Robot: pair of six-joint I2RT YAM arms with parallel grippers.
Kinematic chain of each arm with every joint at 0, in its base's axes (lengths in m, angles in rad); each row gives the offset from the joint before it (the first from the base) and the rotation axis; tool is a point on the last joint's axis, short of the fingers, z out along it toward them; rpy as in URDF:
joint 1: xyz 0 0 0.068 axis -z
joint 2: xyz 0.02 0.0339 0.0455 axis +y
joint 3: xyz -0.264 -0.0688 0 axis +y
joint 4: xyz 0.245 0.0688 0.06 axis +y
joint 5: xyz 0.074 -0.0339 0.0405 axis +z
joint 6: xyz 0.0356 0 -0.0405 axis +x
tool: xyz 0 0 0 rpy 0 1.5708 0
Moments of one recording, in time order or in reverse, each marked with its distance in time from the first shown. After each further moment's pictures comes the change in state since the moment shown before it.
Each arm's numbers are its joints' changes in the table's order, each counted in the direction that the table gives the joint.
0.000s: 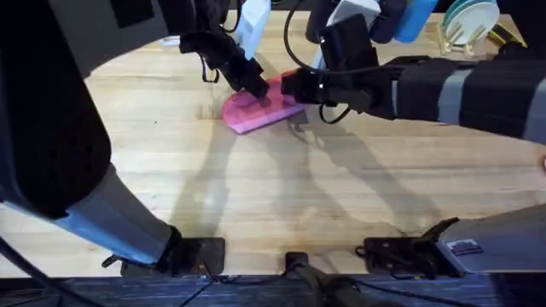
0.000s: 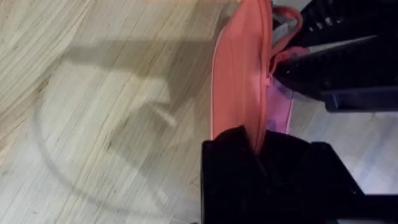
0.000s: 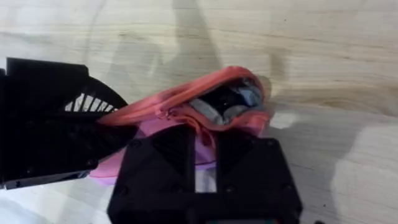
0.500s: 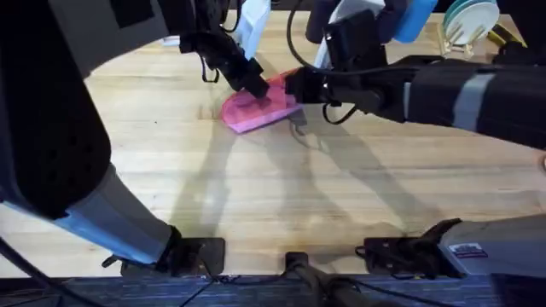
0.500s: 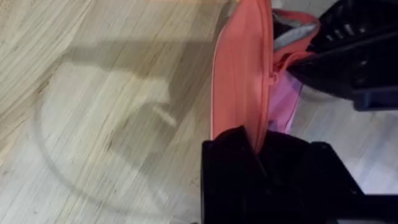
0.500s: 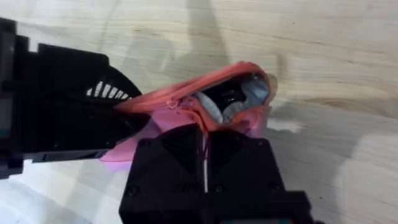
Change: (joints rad) left arm 0.000 0.000 0.000 -0.001 0.000 0.000; right arm 0.003 -0.064 0.014 0.021 0.020 -0.044
